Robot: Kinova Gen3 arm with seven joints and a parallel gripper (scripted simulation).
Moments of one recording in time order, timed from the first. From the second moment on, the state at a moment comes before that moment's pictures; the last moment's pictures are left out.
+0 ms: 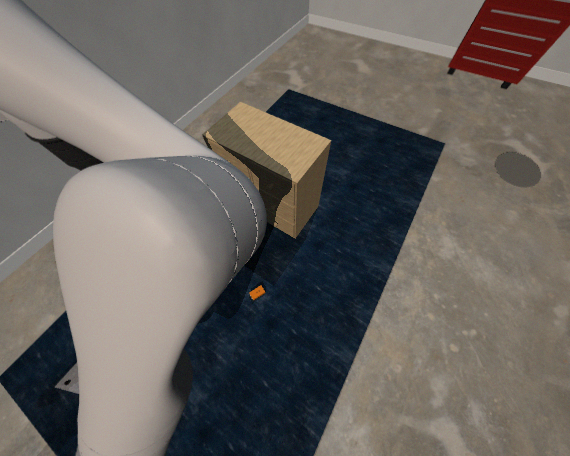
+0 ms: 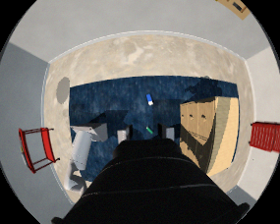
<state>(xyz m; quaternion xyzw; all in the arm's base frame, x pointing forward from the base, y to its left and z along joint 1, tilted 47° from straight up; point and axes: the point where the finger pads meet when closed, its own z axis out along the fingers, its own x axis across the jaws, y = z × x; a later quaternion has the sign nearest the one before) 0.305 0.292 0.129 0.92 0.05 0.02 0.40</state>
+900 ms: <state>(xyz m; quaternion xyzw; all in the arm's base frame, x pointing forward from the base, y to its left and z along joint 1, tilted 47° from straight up) 0.305 0.291 0.128 0.92 0.05 0.02 0.40</state>
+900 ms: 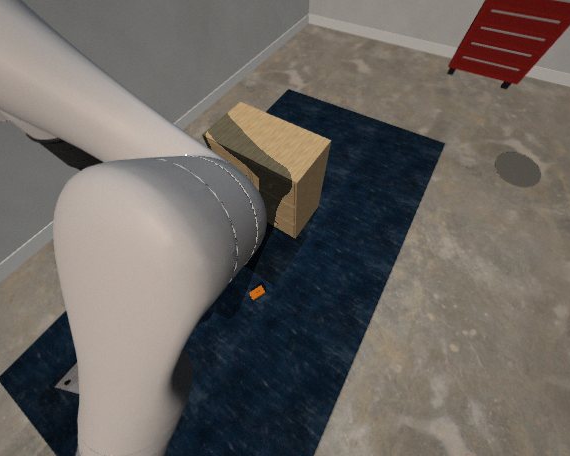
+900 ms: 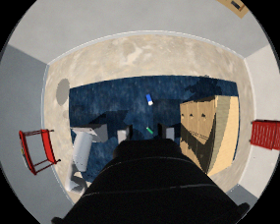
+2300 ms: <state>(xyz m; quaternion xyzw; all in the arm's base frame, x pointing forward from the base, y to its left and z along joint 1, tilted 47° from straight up) 0.354 0.223 0.052 0.76 -0.52 0.25 0.31</state>
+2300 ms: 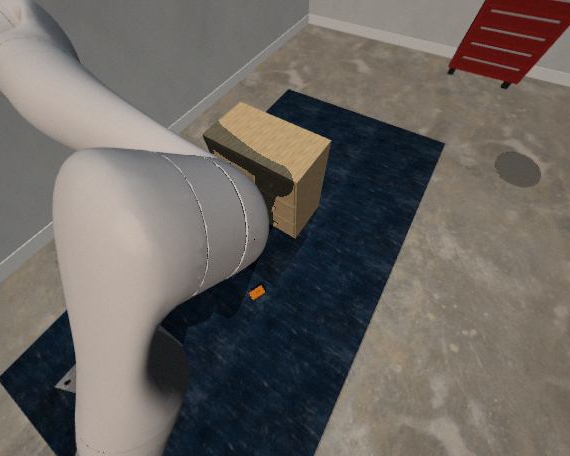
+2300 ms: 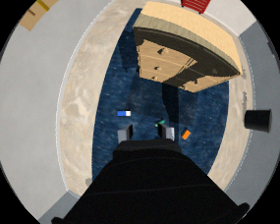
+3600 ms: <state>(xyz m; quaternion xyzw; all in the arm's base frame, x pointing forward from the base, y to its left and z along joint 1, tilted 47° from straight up) 0.366 0.205 0.046 0.68 -0.61 0.30 0.26</state>
